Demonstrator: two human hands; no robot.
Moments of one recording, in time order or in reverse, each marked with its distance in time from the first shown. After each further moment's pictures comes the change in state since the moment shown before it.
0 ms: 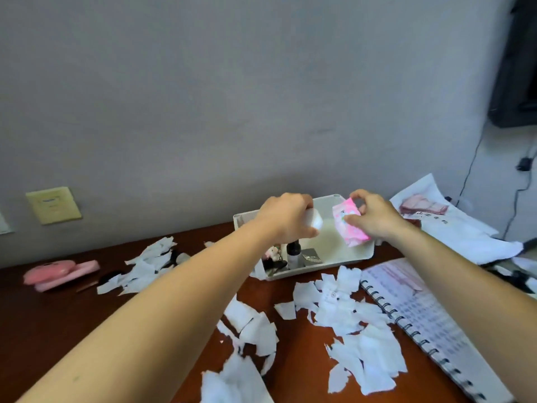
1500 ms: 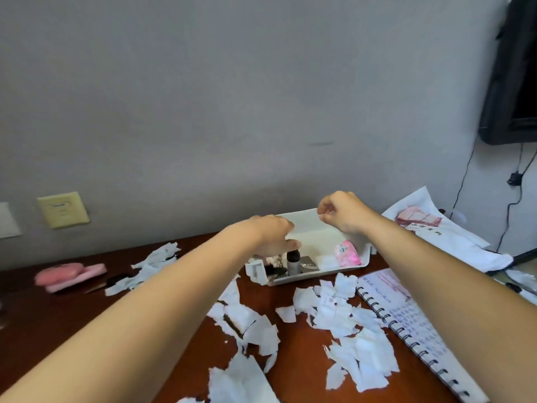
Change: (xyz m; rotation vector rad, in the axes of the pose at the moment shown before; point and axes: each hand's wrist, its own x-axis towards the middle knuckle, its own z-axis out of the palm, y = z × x) left_hand -0.034 -0.011 -0.027 0.152 -0.307 -0.033; right_hand 0.002 -0.057 0.004 -0.321 -0.112 -0.210
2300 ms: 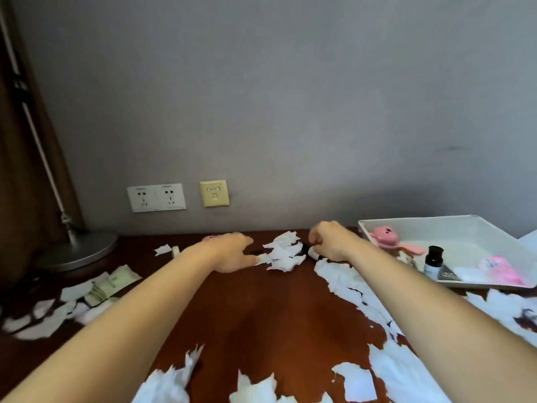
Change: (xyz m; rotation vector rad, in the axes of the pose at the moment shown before) left_hand -0.207 -0.212 0.056 -0.126 -0.065 -0.522; right_hand -0.004 -0.229 0.142 -0.070 -0.284 -0.273
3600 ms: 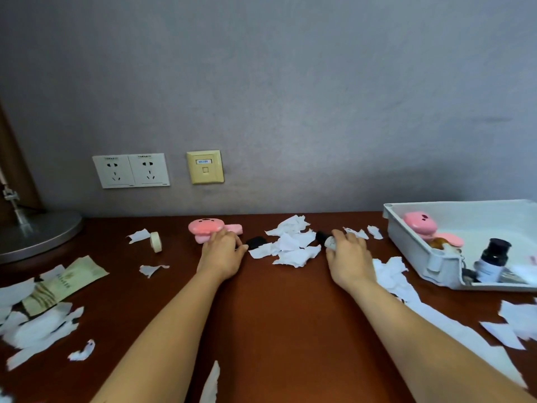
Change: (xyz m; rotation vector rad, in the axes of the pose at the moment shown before) left_hand 0.131 -0.056 0.116 -0.342 0.473 -0.165; right_hand 0.036 0.020 0.108 0.043 0.295 0.323
